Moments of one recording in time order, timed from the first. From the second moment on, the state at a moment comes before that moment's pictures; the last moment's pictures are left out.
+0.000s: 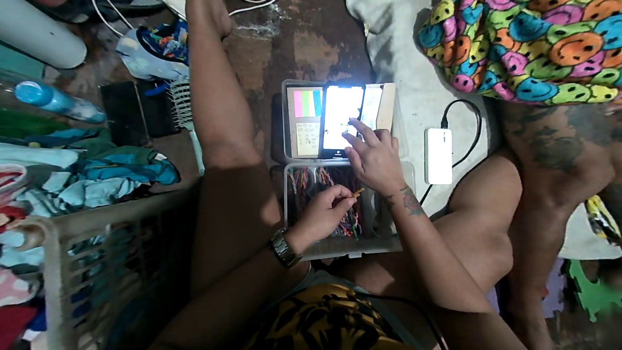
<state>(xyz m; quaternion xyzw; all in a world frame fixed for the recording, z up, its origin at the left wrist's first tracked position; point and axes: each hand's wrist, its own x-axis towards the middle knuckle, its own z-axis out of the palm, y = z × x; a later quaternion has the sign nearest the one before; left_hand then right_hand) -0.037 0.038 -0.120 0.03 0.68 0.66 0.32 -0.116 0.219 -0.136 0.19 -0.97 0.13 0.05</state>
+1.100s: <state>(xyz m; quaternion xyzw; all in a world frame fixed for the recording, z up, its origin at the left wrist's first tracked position) -0.036 0.039 -0.120 0.03 0.68 0.65 0.32 -0.113 0.228 -0.140 0.20 -0.96 0.16 0.07</state>
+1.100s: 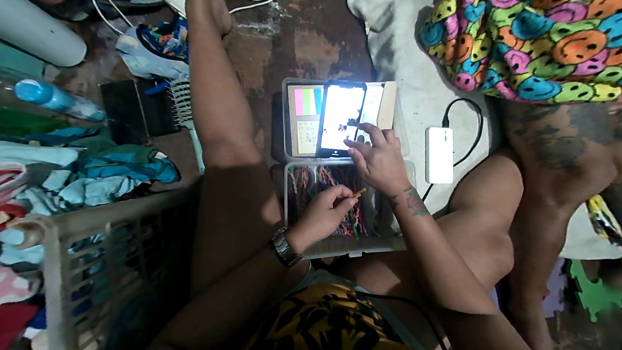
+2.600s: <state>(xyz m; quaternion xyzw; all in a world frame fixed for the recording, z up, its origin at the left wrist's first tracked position) -0.034 0.041 -0.122 0.05 0.68 0.65 0.33 -0.113 0.231 -0.140 0.21 -0.96 0.17 0.08</state>
